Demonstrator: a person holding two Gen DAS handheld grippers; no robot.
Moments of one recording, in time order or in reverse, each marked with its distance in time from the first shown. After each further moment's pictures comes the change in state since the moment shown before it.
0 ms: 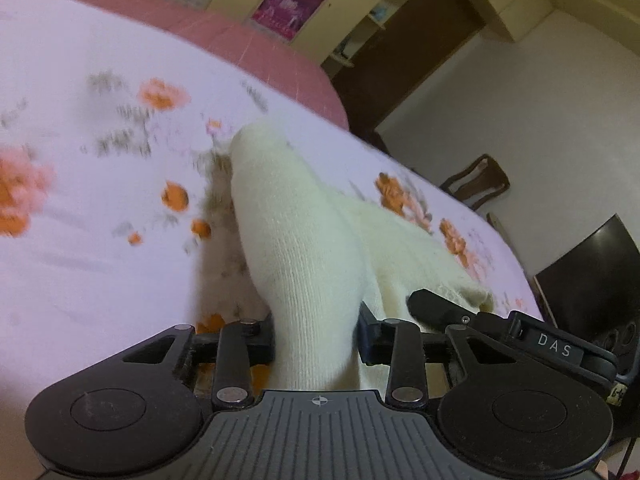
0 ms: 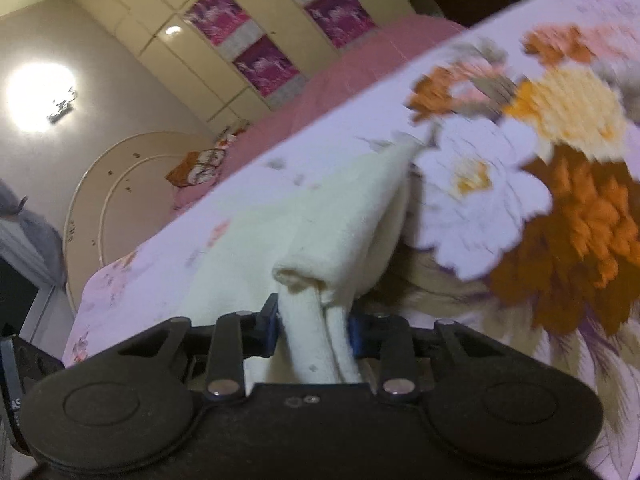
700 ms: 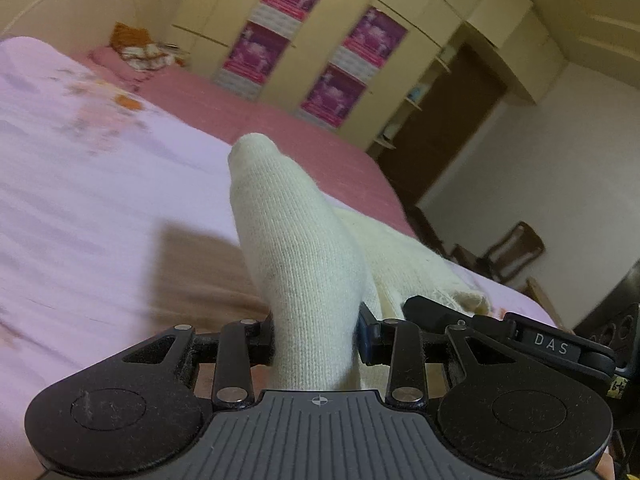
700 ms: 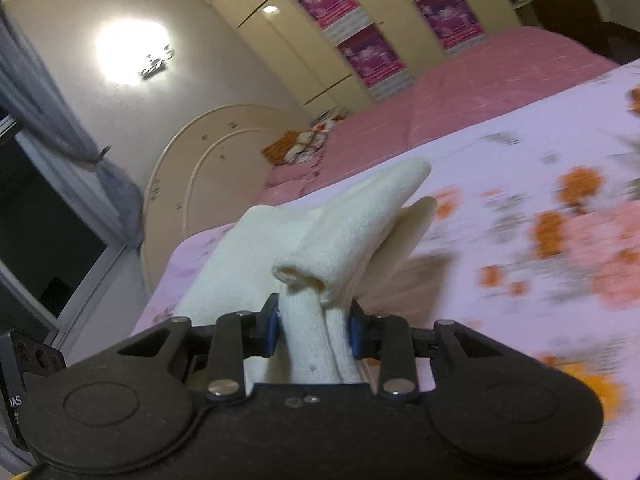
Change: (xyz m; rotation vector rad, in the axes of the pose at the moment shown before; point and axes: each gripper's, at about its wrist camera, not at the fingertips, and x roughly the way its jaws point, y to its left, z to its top) left arm -0.208 0.170 0.067 0.017 -0.221 0.142; right arm 0.097 0.216 -0.046 -0.121 0.028 0.216
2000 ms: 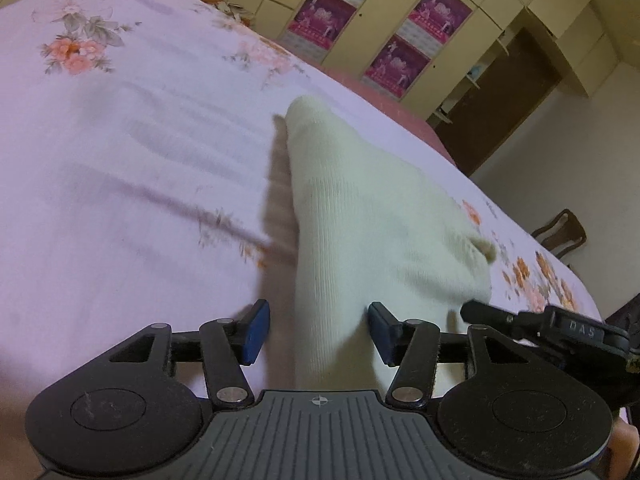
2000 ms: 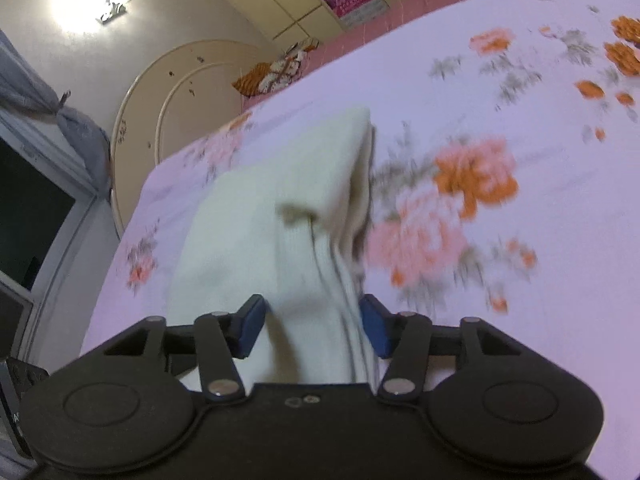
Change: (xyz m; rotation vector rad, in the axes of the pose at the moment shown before) left arm -0.039 0.150 -0.055 -0.070 0.115 0.112; right arm 0.059 0.042 -0.093 0.091 0.168 -0.118
